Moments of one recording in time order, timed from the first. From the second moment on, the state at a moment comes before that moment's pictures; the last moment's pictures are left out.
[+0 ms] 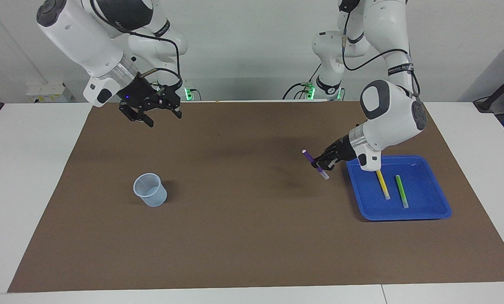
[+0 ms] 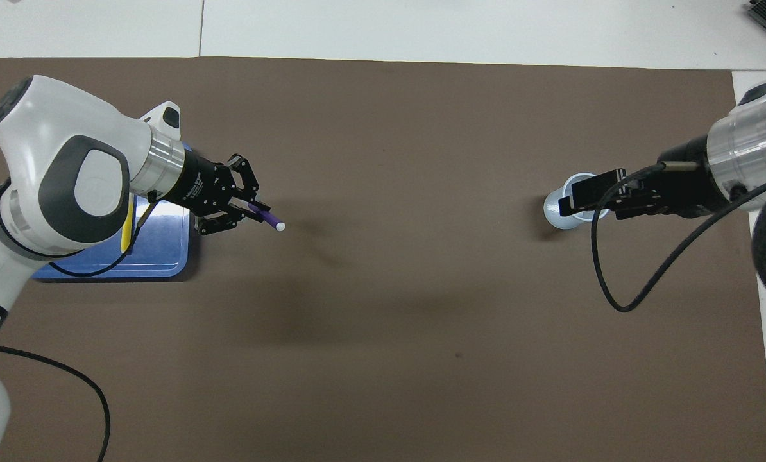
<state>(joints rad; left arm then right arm) -0.19 0.27 -0.08 -1.75 -0.62 1.92 -0.99 -0.01 0.03 0.08 -1.63 0.46 1.64 0.07</state>
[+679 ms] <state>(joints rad) -0.37 0.27 -0.08 -1.75 -0.72 2.10 -1.46 0.07 0.01 0.09 -1.73 0.61 1.82 0.28</state>
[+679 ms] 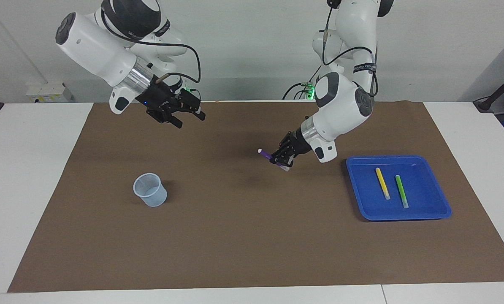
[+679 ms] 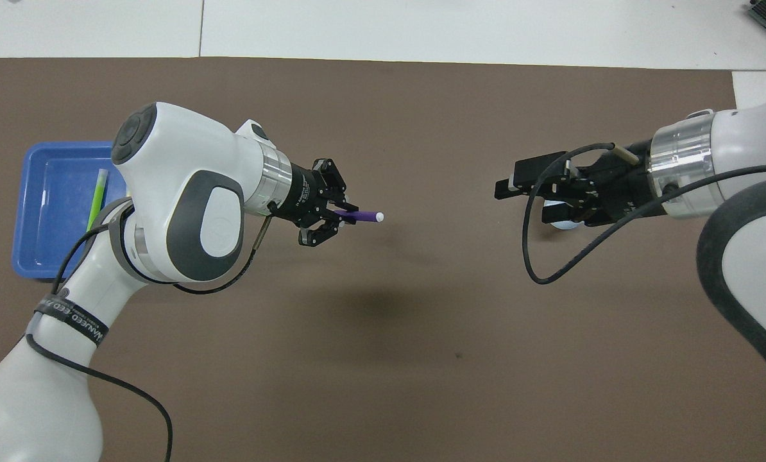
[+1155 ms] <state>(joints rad) -0.46 0.27 -0.08 -1.75 -0.80 2.17 -1.48 0.07 0.00 0.09 -1.80 0.61 1.96 0.30</state>
